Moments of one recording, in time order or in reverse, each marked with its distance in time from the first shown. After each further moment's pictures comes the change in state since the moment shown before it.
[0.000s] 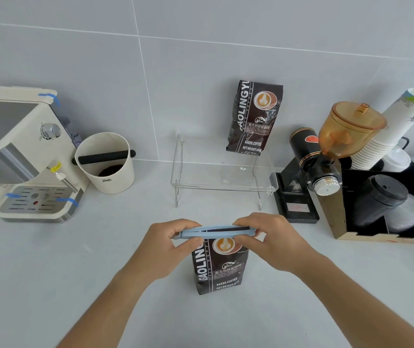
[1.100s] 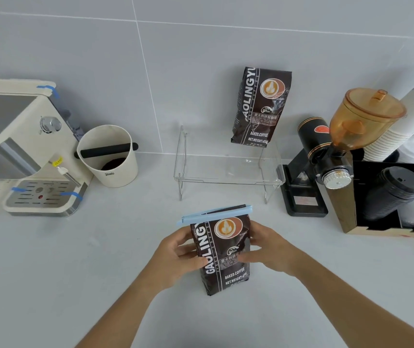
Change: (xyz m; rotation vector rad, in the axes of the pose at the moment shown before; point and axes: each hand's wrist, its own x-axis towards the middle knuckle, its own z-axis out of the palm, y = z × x) left_hand -0.008 -0.051 0.038 -0.662 -0.112 -0.325; right_hand -0.001 0.070 0.062 0.724 -0.335 0.484
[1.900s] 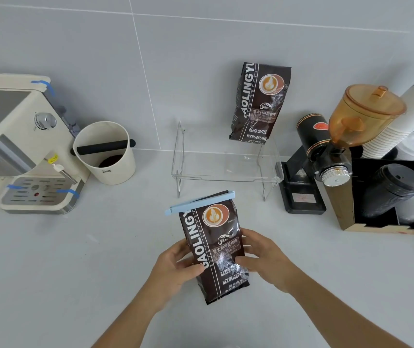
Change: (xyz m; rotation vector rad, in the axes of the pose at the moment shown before) left_hand -0.014 -0.028 0.006 -0.087 0.085 -0.117; right_hand -0.013 0.025 0.022 0.339 0.085 0.006
